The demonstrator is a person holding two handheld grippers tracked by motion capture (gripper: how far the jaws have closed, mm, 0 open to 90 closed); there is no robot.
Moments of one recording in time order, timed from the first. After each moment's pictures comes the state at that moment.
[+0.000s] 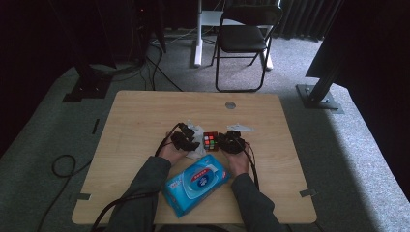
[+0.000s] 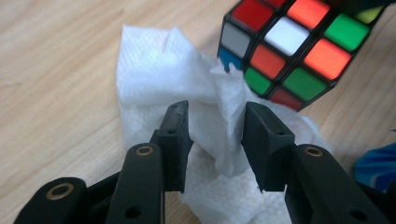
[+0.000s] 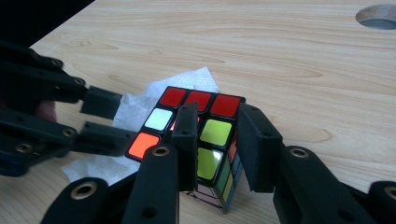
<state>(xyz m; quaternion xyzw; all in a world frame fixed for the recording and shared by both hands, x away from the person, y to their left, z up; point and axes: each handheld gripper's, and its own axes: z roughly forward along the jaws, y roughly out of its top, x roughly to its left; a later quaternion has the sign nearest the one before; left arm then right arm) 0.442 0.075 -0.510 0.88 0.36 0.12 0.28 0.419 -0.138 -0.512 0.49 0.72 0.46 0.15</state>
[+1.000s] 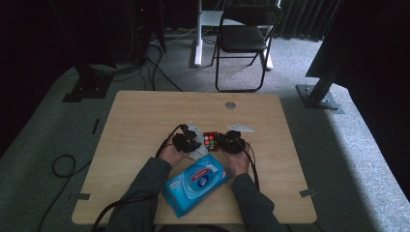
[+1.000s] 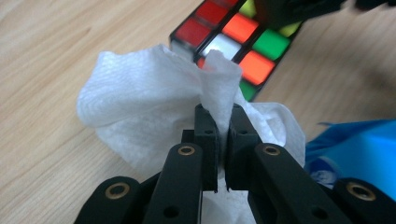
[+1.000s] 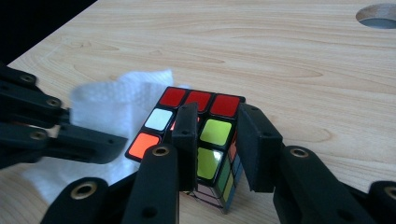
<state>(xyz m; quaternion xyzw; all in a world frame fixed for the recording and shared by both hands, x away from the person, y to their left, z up) 0.427 0.072 -0.493 0.88 0.33 0.10 0.32 0.419 -0.138 -0.512 0.49 0.72 0.47 0.15</state>
